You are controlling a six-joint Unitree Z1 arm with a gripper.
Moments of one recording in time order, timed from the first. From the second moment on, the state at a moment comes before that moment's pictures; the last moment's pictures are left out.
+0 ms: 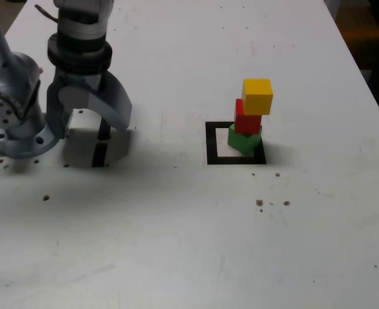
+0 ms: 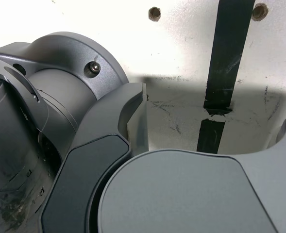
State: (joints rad) arm -0.01 1.50 -0.67 1.01 -0.06 0.01
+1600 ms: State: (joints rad) arm -0.14 1.92 -1.93 1.60 0.02 0.01
